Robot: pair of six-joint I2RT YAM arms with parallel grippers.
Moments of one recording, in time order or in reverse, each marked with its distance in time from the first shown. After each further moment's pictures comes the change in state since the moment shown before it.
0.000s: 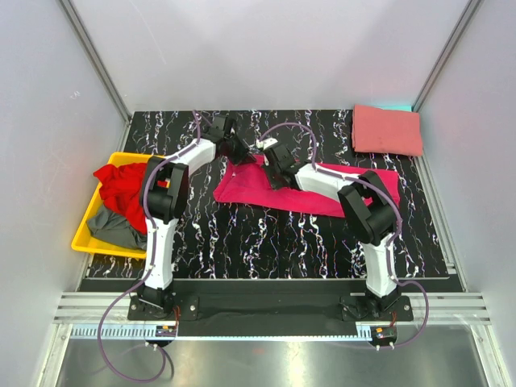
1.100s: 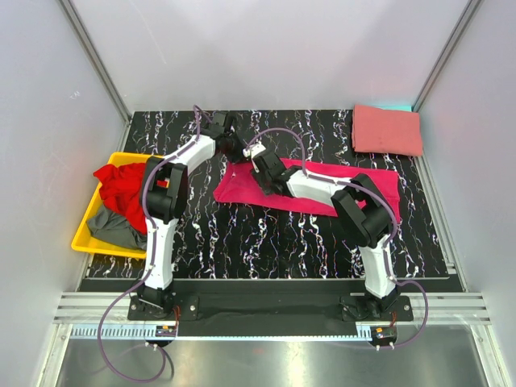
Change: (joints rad) left arm 0.000 0.000 0.069 -0.118 -0.048 0.072; right arm 0.076 -0.002 -0.016 0.041 0.071 -0.100
